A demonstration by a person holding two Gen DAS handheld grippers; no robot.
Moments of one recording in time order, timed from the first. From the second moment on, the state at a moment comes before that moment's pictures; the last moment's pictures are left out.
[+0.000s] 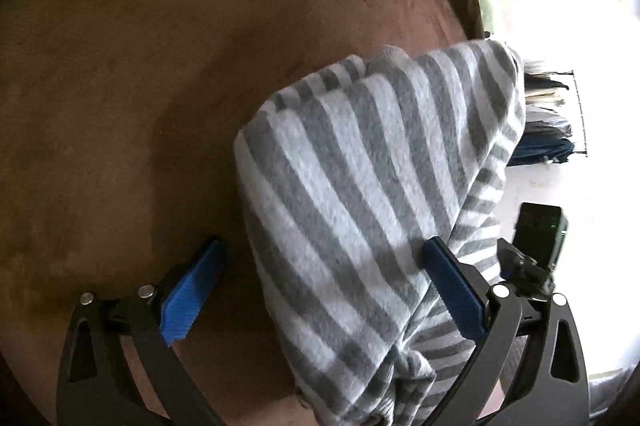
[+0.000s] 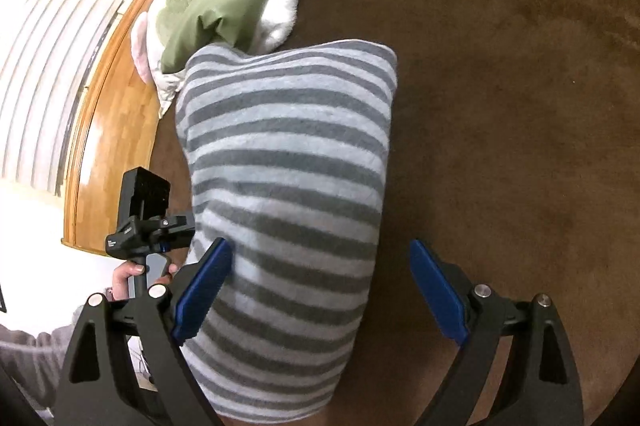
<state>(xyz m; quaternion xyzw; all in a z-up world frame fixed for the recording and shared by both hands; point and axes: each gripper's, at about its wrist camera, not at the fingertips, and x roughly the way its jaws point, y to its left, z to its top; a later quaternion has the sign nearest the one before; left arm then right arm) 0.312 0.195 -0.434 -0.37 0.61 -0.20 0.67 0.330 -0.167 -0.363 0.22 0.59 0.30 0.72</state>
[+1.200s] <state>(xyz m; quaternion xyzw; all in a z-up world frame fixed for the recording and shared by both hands) 0.385 0.085 -0.387 -0.22 0.63 -0.22 0.71 0.341 -0.117 -0.385 0.22 0.62 0.30 0.69</state>
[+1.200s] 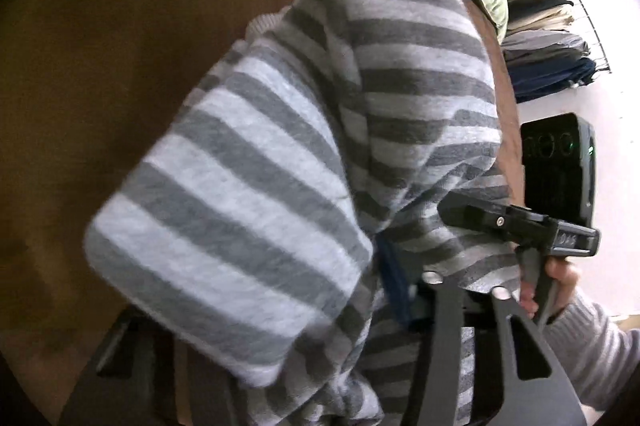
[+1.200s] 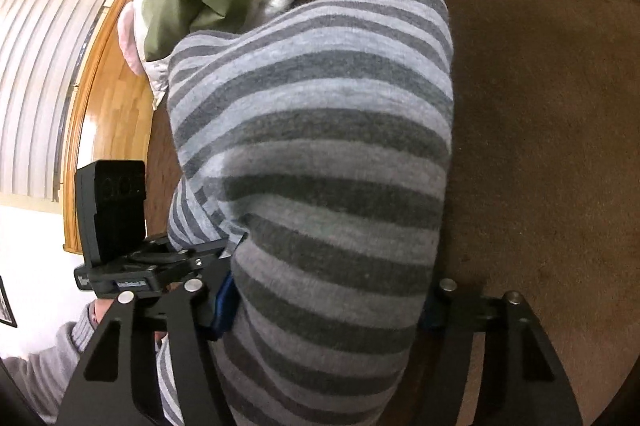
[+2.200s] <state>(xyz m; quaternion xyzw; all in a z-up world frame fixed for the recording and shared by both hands) 0.347 0.099 -0.287 -0.17 0.59 -0.18 0.77 0.335 -0.130 -0.292 0.25 0.58 0.35 0.69</state>
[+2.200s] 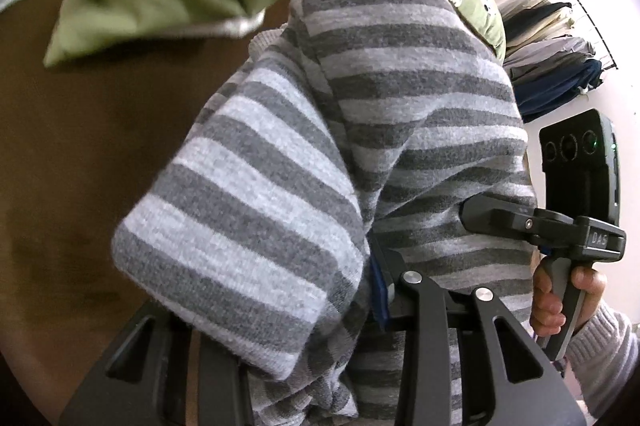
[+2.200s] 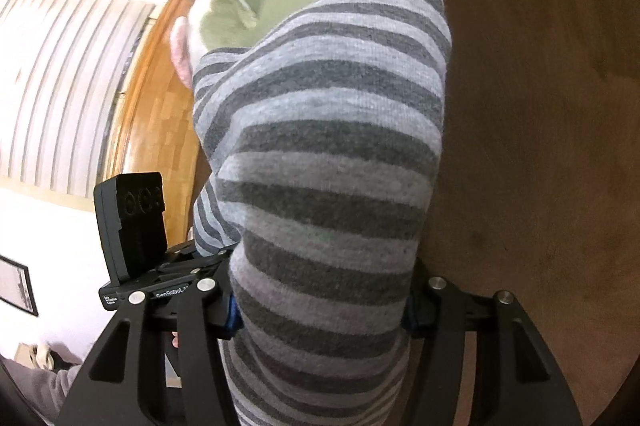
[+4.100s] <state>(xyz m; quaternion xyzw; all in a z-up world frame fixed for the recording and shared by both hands) 0.567 0.234 -0.156 -0.12 0.53 -0.13 0.83 0.547 -0.006 -0.183 0.22 0.50 0.41 0.73</state>
